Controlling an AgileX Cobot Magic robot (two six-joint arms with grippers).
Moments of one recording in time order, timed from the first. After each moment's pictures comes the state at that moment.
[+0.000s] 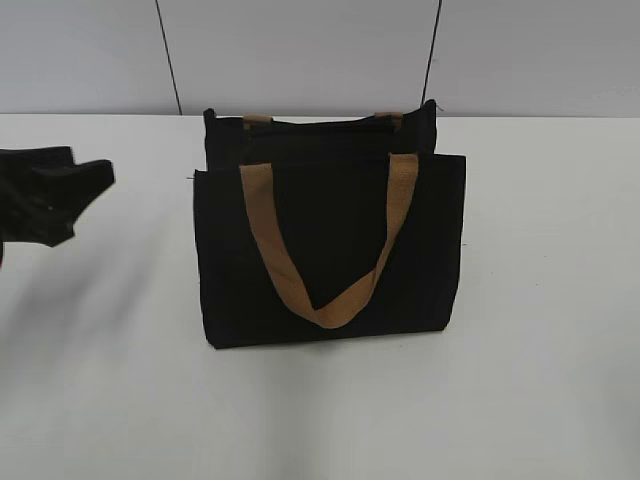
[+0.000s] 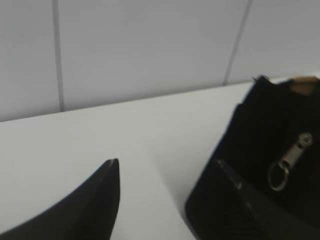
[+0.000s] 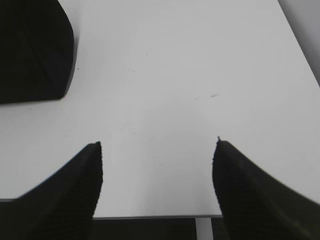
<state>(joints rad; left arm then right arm) -0.04 1.54 -0.39 0.63 -0.97 -0.33 -0.08 -0.01 -0.47 0.10 1.09 -0.11</state>
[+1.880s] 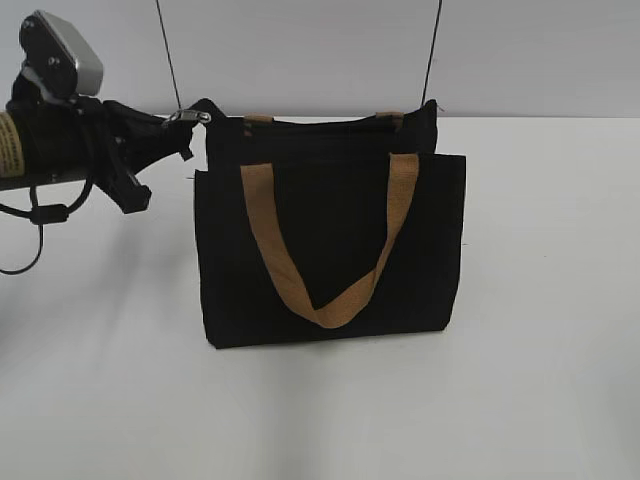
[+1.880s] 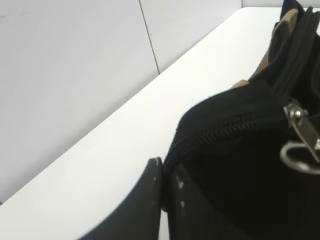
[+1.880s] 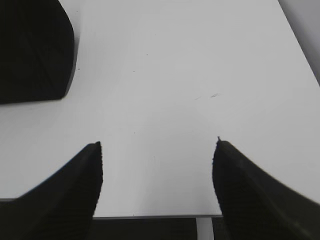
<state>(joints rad) -0.15 1.69 -0.77 1.03 -0.79 -0.35 -0.08 -0.01 -0.47 0.11 1.09 -0.11</state>
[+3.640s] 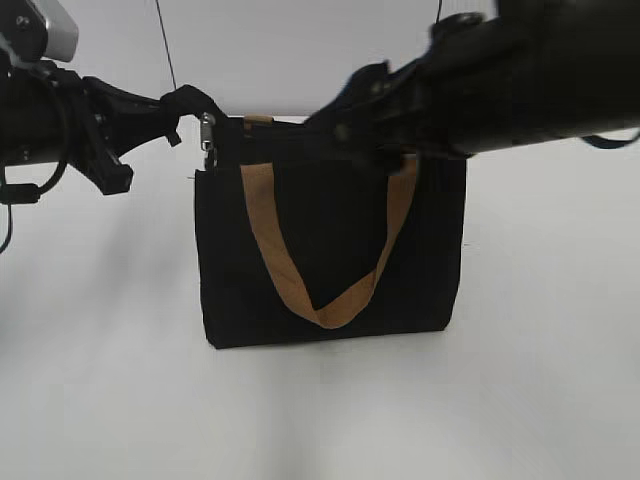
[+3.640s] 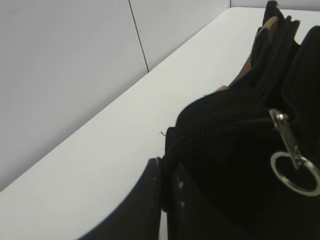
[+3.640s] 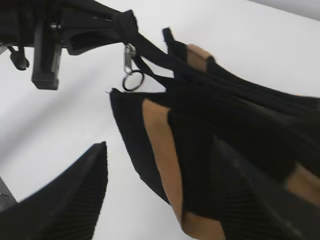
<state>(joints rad) -0.15 1.57 -0.77 1.18 -0.72 -0.57 0.64 1.37 -0.95 0.57 0.29 -0.42</state>
